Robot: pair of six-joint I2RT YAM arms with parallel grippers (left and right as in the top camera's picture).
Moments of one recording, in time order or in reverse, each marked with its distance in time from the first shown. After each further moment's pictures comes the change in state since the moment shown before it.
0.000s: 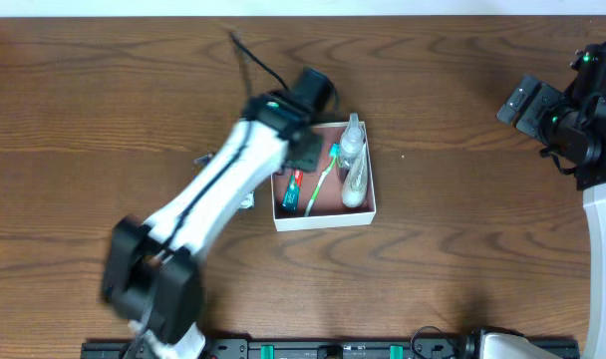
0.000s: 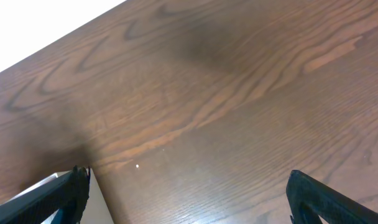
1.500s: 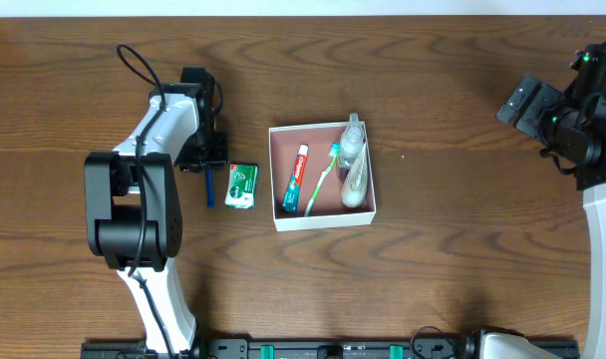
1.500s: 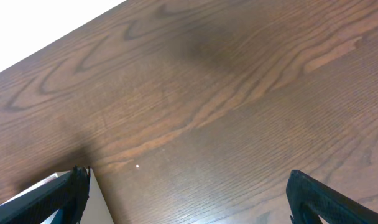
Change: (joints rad) left arm 0.484 0.309 -0.065 0.050 0.027 0.130; right arm 0.000 0.000 0.000 0.000 0.000 0.000
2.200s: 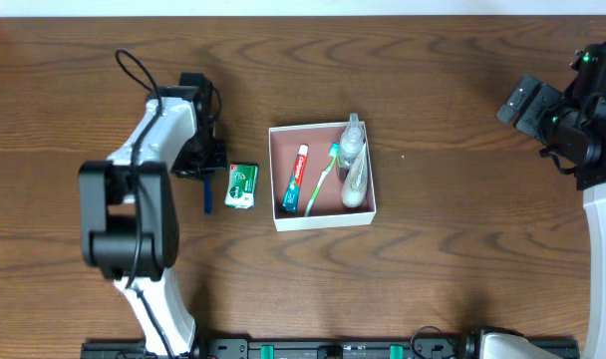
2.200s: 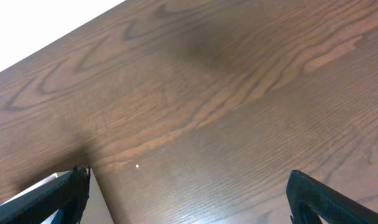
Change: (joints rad) left arm -0.002 -0.115 -0.034 -0.093 0.024 0.000; right arm 0.000 0.000 0.000 0.000 0.000 0.000
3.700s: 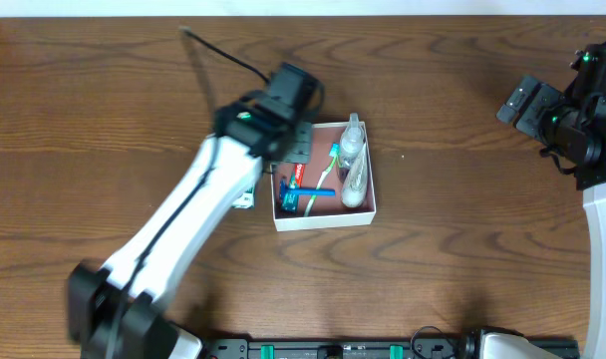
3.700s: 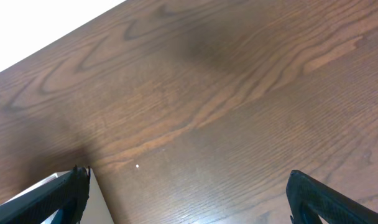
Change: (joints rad) left arm -0.453 -0.354 0.051 0.090 -0.073 -0.218; right arm 0.000 0.000 0.000 0.000 0.000 0.000
